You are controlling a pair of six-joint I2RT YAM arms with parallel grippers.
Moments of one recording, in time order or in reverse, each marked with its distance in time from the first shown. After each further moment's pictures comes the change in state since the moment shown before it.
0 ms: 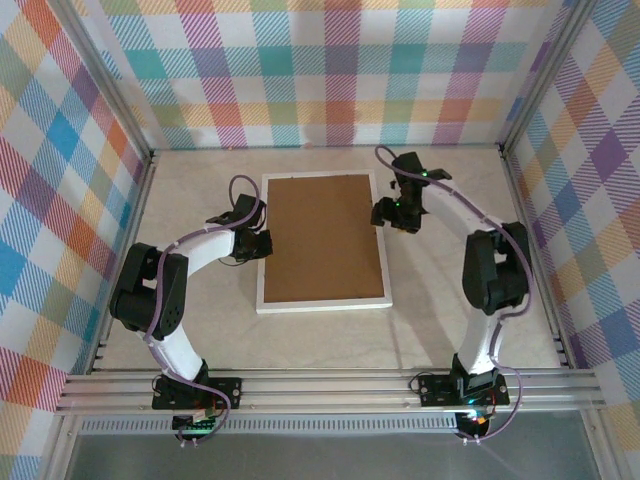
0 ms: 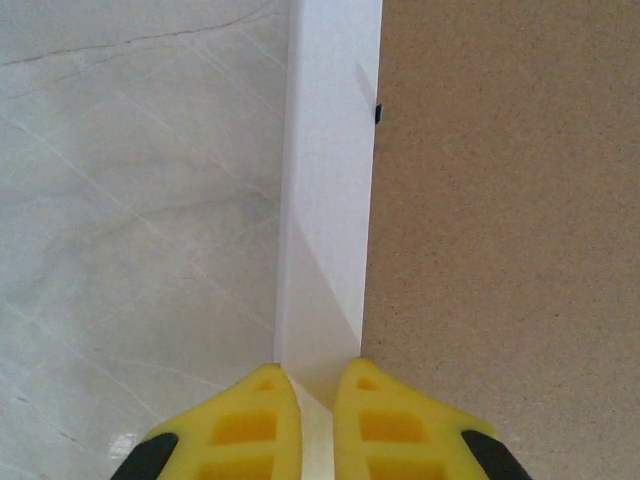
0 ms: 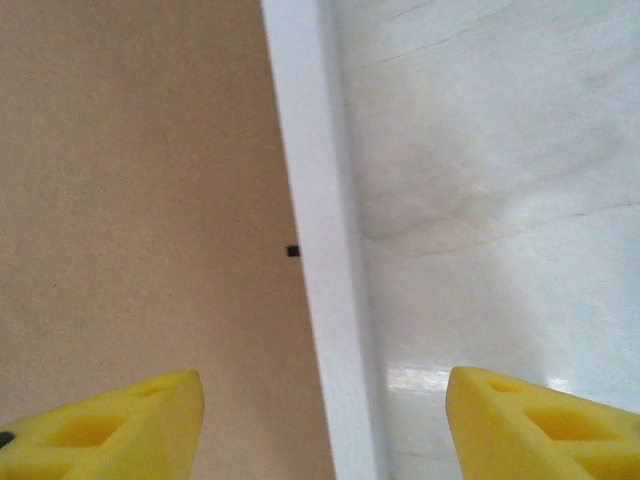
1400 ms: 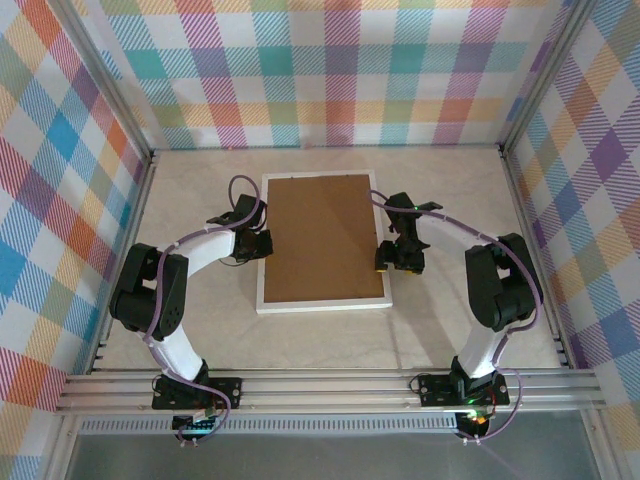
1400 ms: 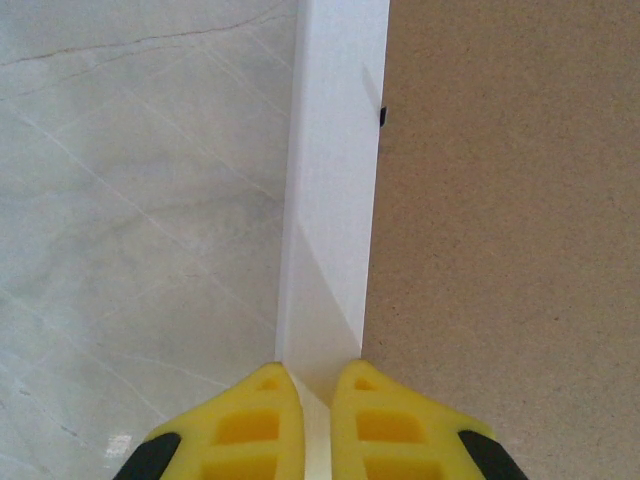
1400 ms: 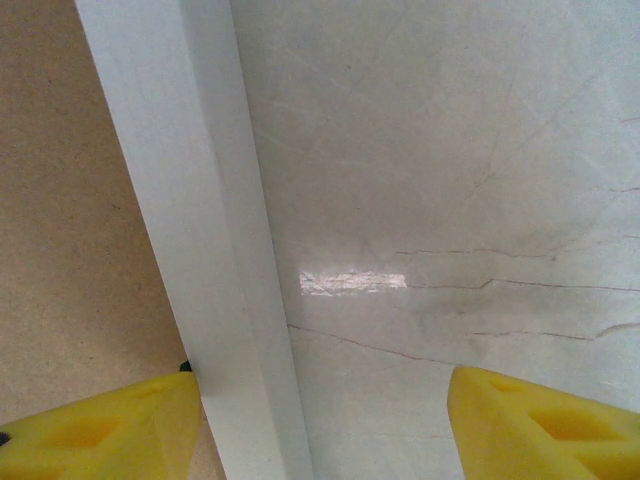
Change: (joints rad) left arm -0.006 -0.004 -0.001 0.000 -0.014 -0.019; right arm 0.087 -0.091 -0.324 0.000 0.069 0.019
